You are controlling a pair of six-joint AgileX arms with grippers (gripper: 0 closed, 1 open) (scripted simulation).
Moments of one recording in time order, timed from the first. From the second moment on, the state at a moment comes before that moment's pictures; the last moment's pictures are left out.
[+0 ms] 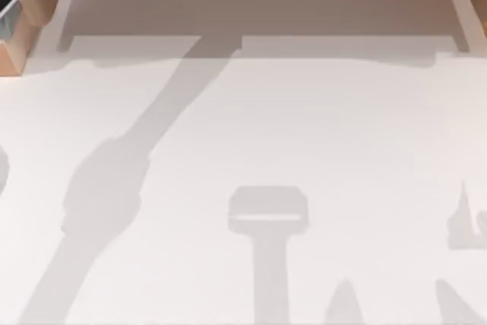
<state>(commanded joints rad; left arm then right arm) -0.56 2.14 2.35 -0.18 -0.52 0.01 0.00 0.00 0.00 0.00 0.00 0.00</state>
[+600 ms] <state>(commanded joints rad) -0.56 2.15 2.35 -0.19 -0.52 0.01 0.00 0.00 0.00 0.00 0.00 0.00</state>
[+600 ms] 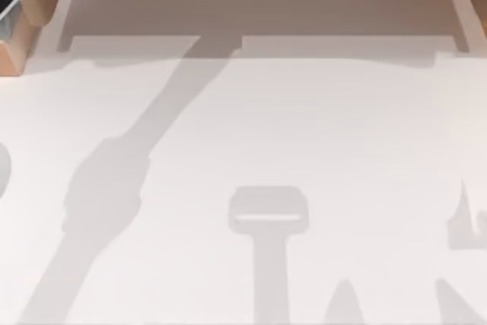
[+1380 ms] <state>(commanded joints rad) -0.56 2.15 2.35 -0.19 -0.52 0.01 0.00 0.00 0.00 0.00 0.00 0.00</state>
